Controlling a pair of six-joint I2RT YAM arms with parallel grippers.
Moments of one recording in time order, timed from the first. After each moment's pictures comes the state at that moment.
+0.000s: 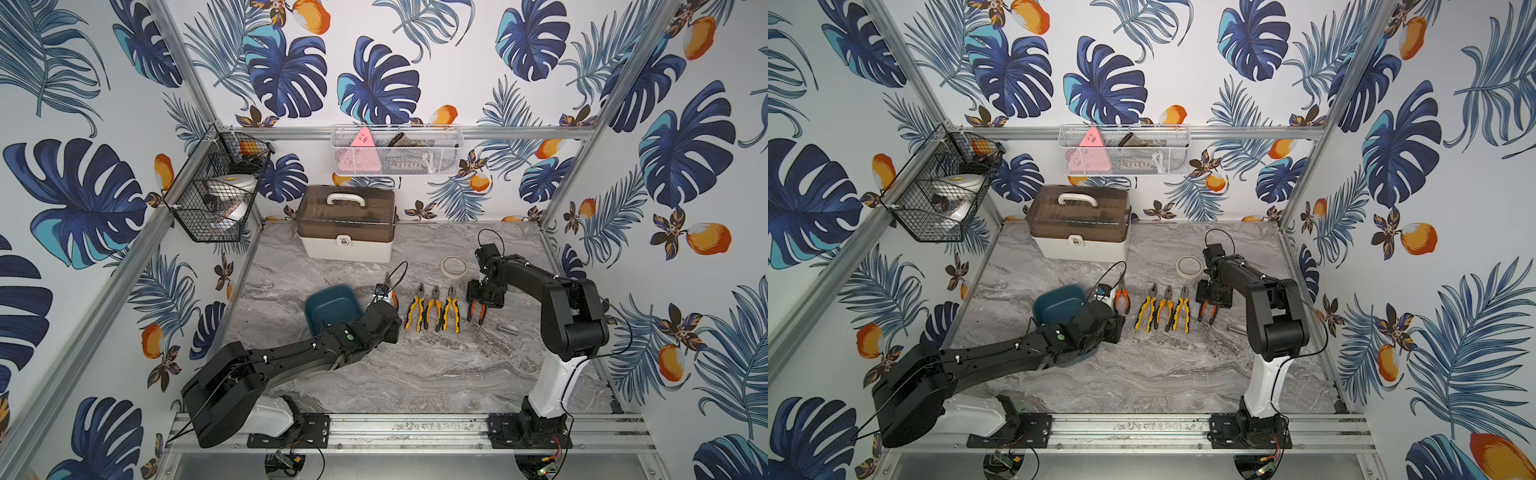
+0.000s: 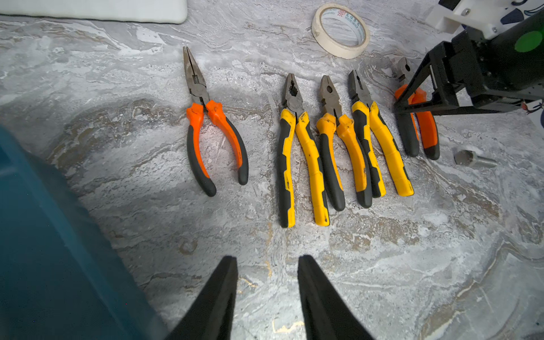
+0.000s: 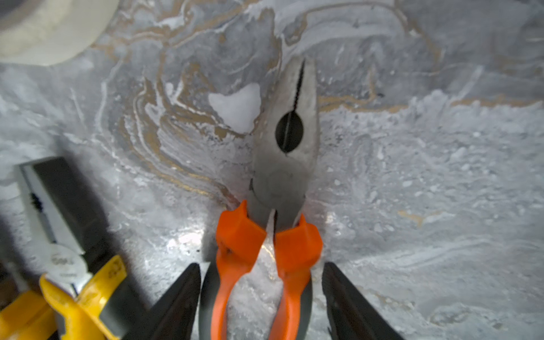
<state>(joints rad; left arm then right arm) -0.82 1.37 0.70 -0.07 -0.27 -0.58 0.19 1.91 1.28 -0.79 0.07 0.36</state>
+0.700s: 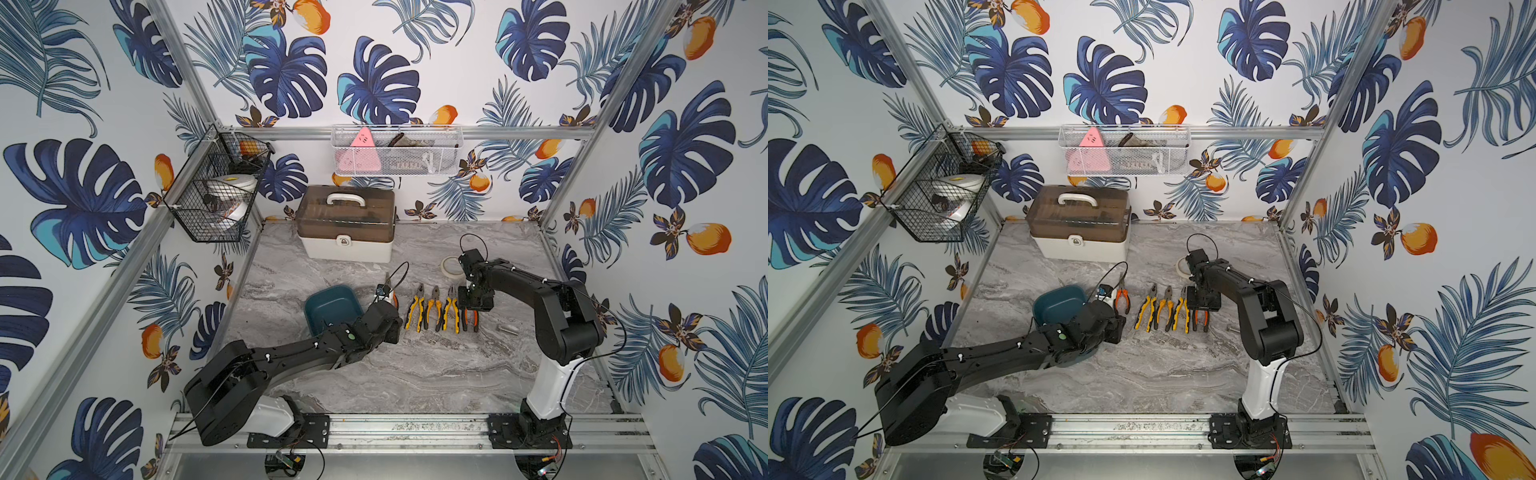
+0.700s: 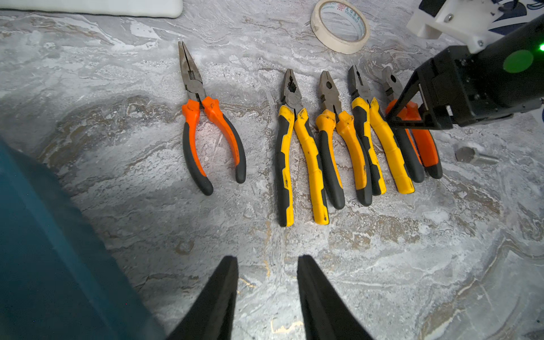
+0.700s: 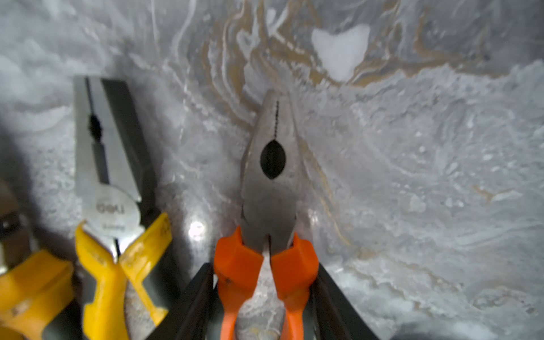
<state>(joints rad) -0.82 1.39 0.71 -0.07 -0.26 -0.58 0.32 1.88 1.23 -0.78 0.12 0.37</state>
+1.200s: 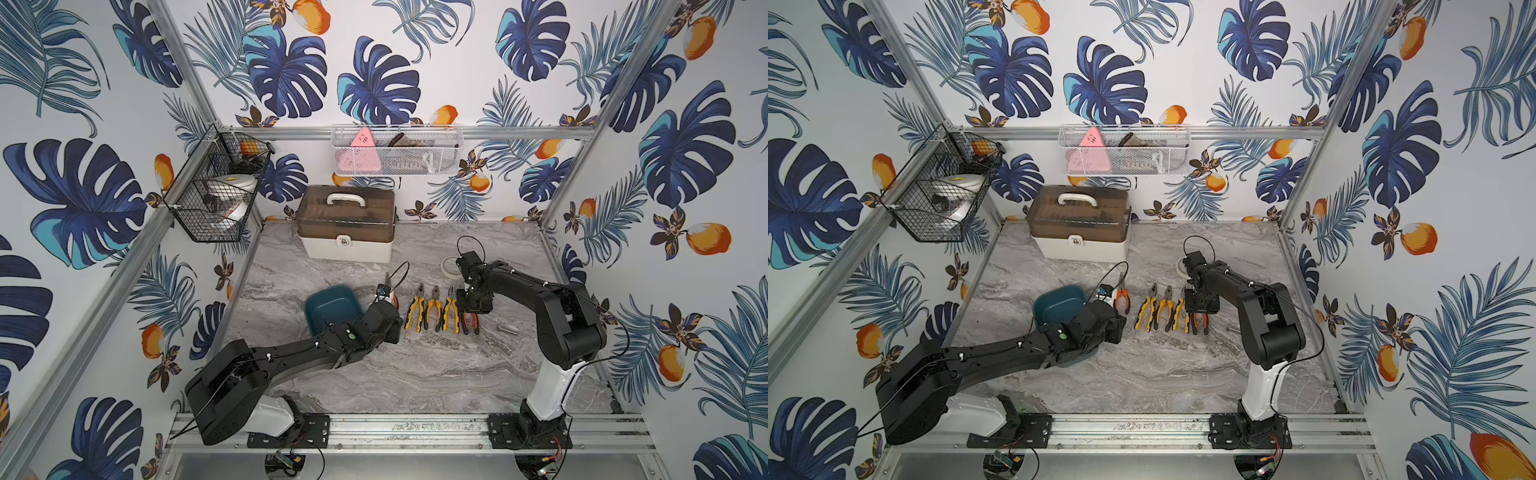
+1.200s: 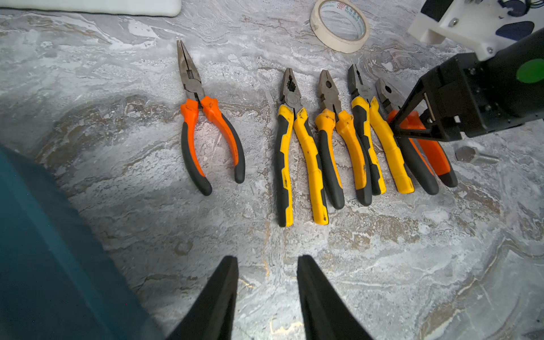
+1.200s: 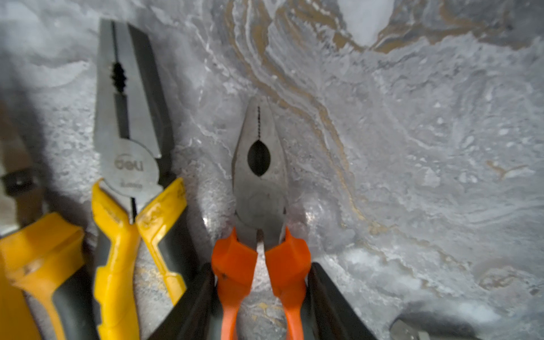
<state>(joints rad) -0.82 1.39 0.71 -0.07 -0.26 -0.58 0.34 1.87 1.22 -0.79 0.12 0.37</state>
